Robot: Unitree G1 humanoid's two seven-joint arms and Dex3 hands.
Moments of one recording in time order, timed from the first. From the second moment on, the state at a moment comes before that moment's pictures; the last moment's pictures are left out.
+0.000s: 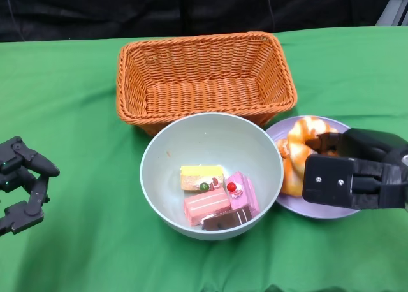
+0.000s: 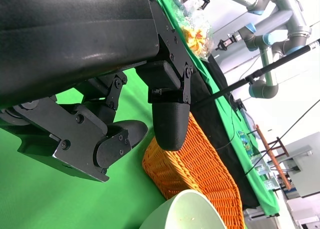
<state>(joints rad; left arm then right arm) -0.11 0.27 0.24 0.51 -0.06 -0.65 -0.15 -0.42 -0.45 0.37 0.02 -0.67 0.38 0.50</state>
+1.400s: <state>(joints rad) -0.11 0.28 0.24 0.52 -0.08 -0.65 -0.15 -0.42 -0.48 0.38 -0.03 -0.82 0.49 0.46</state>
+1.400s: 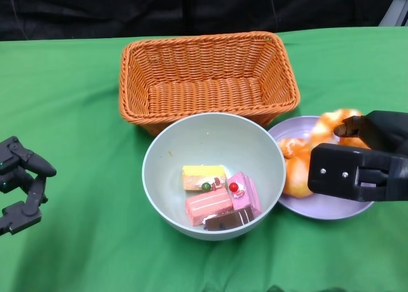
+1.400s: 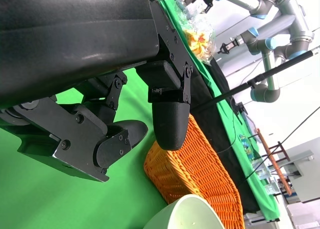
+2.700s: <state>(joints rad) -0.11 0.28 0.24 0.52 -0.07 -0.65 -0.15 -0.07 -0.19 0.03 -0.14 0.08 -0.25 0.22</state>
